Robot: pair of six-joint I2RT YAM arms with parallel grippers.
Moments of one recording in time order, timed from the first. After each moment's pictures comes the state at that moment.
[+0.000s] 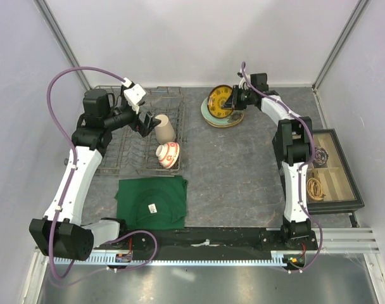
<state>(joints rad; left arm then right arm) -0.11 1.20 1.24 -0.39 0.66 0.45 0.15 2.38 2.00 -0.32 -0.63 0.28</state>
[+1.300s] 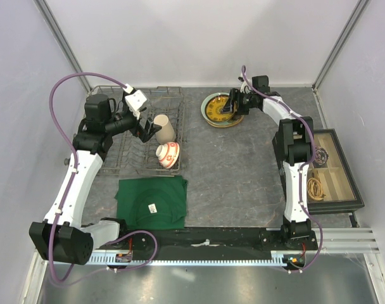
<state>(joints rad) -0.11 1.17 1.17 -0.39 0.68 0.46 0.13 2.40 1.97 -0.38 -0.64 0.23</state>
